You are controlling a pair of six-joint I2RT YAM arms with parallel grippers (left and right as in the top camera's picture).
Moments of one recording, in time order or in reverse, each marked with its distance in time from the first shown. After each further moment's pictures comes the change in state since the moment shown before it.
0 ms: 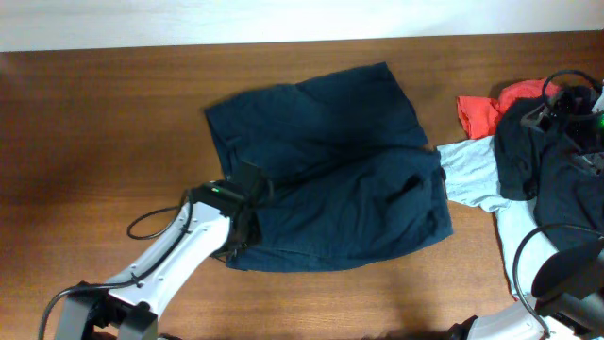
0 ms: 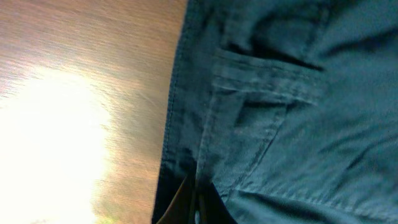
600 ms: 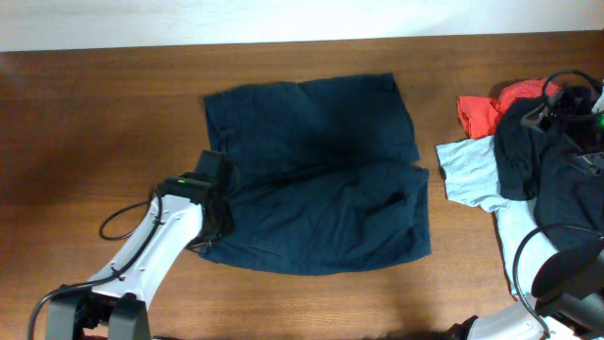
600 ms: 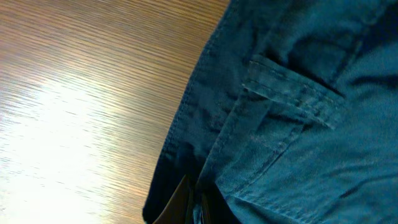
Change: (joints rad) left arm 0.200 0.000 0.000 0.015 -0.047 0.134; right arm 0.000 0.000 0.000 0.000 0.000 0.000
